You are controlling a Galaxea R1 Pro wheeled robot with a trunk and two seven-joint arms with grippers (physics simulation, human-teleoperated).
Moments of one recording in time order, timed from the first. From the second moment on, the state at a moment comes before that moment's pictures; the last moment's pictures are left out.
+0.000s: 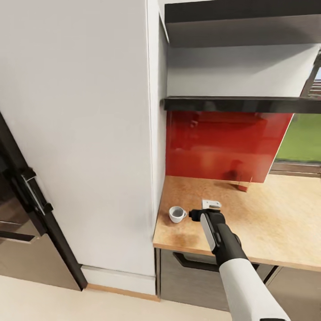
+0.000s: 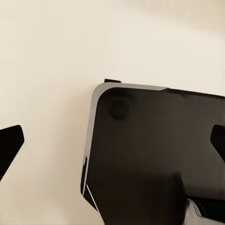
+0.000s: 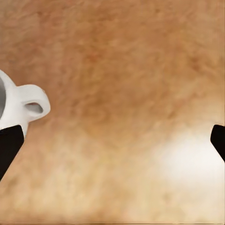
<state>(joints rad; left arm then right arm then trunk) 0.01 0.06 0.04 -0.05 0.15 -0.40 -0.11 -0.72 0.17 -0.08 -0.97 -0.01 0.73 -0.24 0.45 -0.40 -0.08</state>
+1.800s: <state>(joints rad) 0.01 0.06 0.04 -0.05 0.15 -0.40 -0.11 -0.72 0.17 -0.13 -0.91 -0.01 0.73 -0.24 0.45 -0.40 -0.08</state>
